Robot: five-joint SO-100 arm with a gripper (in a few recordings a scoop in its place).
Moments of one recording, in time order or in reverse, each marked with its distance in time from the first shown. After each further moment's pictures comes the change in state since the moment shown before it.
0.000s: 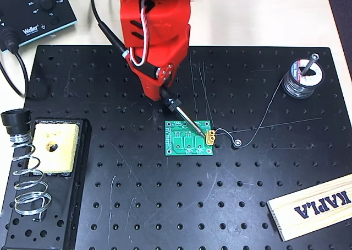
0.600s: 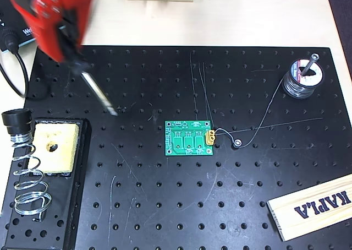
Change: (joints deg) arm 25.7 5.6 -30.0 28.9 -19.0
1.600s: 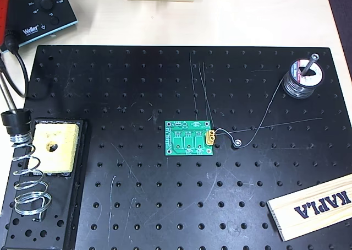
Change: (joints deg) arm 12.8 -22.0 -31.4 8.1 -3.8
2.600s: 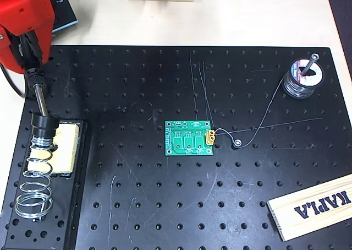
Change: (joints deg) arm -11.9 -2.2 8.5 -2.3 8.2
